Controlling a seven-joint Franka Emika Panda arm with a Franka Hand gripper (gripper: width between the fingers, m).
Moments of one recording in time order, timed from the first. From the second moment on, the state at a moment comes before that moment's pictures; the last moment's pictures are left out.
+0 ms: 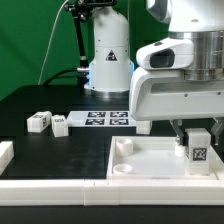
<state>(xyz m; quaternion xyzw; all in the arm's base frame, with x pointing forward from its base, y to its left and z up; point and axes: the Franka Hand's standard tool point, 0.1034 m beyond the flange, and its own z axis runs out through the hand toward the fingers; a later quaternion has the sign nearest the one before) 0.633 0.116 0.072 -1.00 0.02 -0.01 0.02</state>
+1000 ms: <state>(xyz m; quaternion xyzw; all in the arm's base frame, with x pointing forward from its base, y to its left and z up) 0.623 0.088 0.073 -0.92 0.38 -0.01 -0.02</state>
